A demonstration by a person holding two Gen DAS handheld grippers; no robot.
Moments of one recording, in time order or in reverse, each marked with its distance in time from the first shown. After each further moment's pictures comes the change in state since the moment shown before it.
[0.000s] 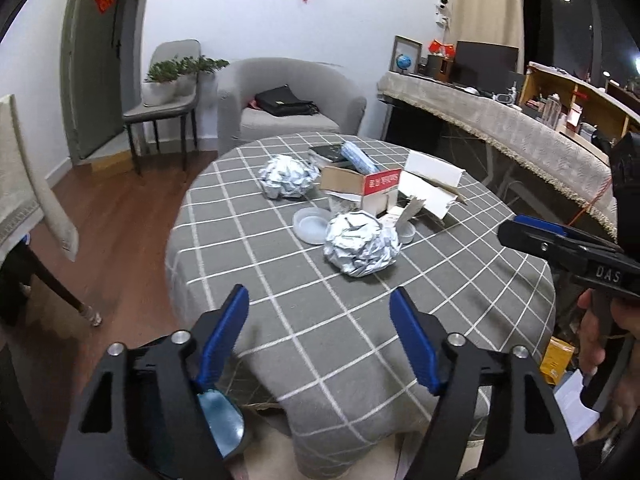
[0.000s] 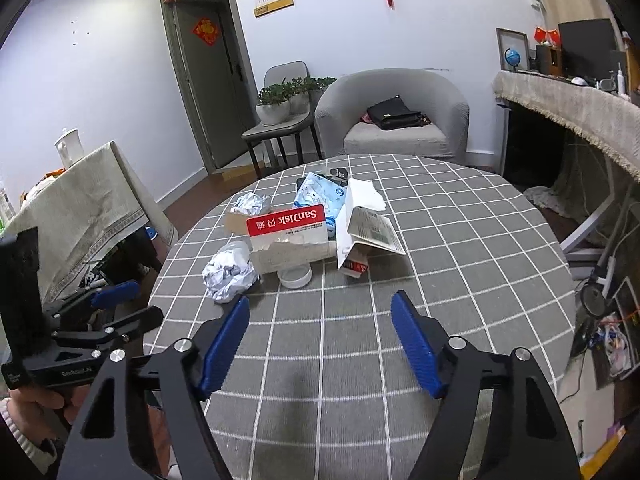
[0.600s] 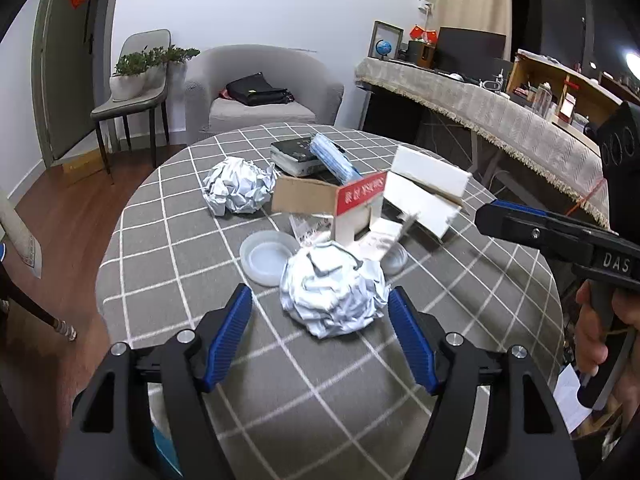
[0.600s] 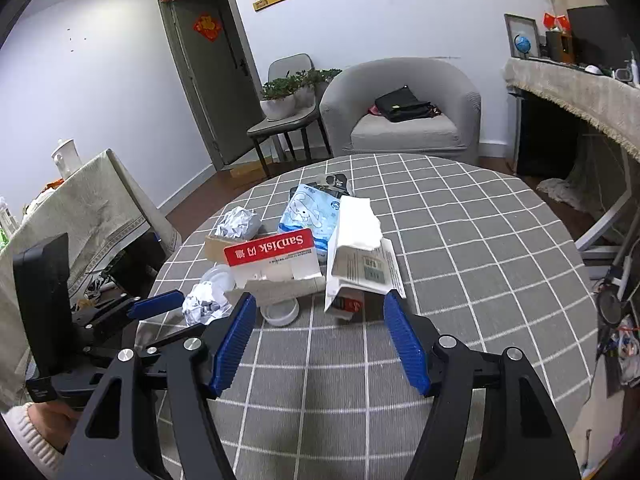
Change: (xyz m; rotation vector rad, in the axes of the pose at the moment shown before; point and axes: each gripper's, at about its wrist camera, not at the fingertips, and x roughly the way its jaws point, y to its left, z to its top) left arm 0.062 -0.011 0.029 0.022 0.048 -0.073; right arm 0.034 -0.021 0.026 0.014 0.038 0.049
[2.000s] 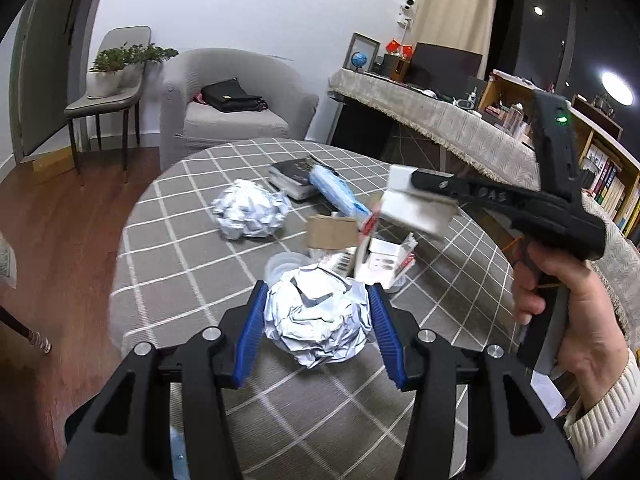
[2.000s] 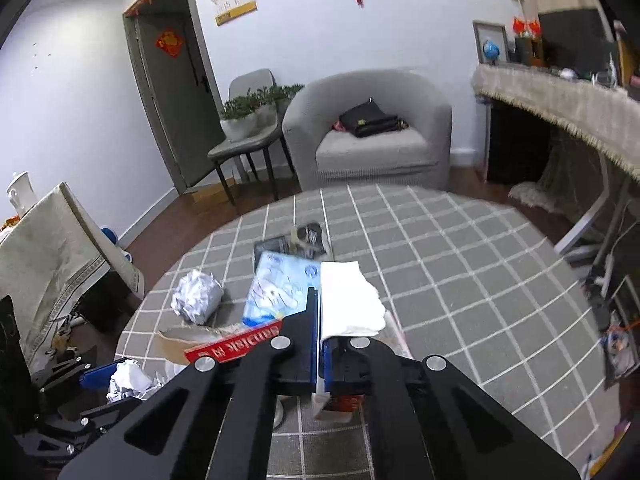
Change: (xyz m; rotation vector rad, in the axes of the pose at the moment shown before) left arm -0.024 0.047 0.009 -0.013 -0.031 -0.152; right arm 0.042 0.011 0.049 0.050 -0.079 -0.150
